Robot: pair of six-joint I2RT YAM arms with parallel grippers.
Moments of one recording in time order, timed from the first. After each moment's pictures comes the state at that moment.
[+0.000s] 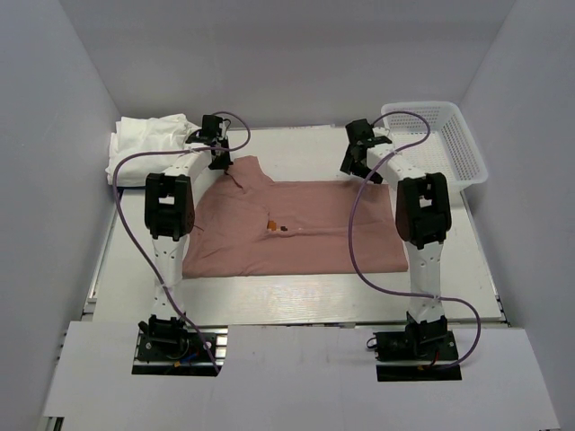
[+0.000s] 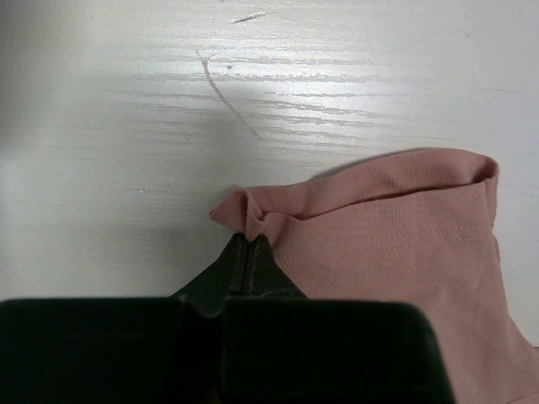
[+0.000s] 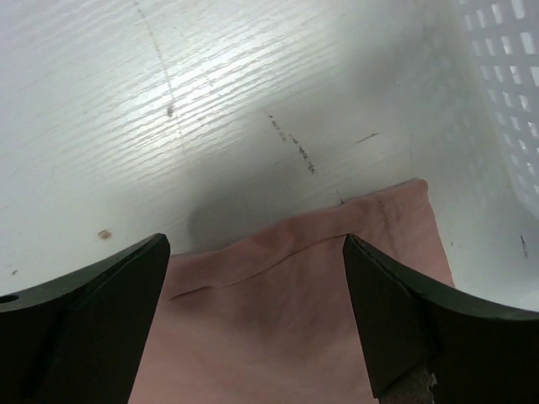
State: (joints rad) left arm -0.14 2.41 2.01 -0.50 -0.06 -0.21; right arm 0.30 2.25 1.85 -0.67 0.40 0.57
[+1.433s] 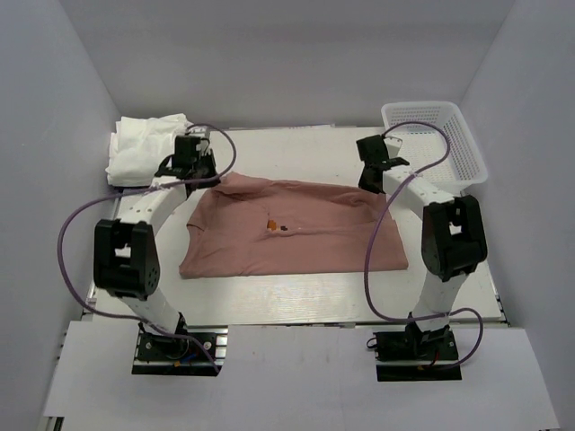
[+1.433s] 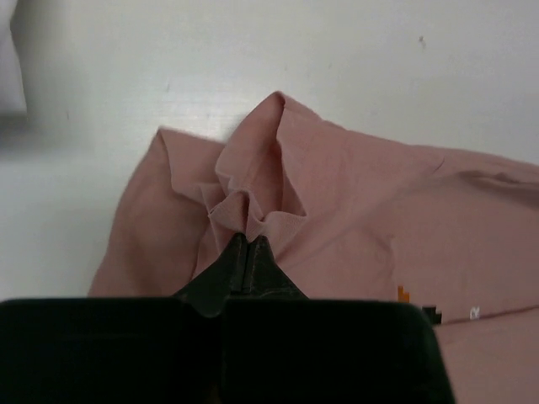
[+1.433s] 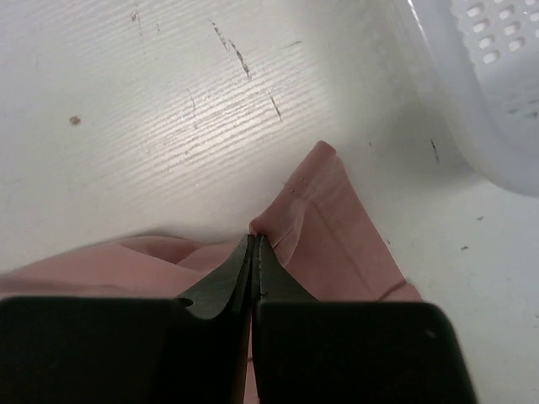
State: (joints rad) left arm -0.14 1.69 1.25 -0.27 0.05 -0.25; right arm 0.32 1.86 1.37 -0.47 0.42 0.55
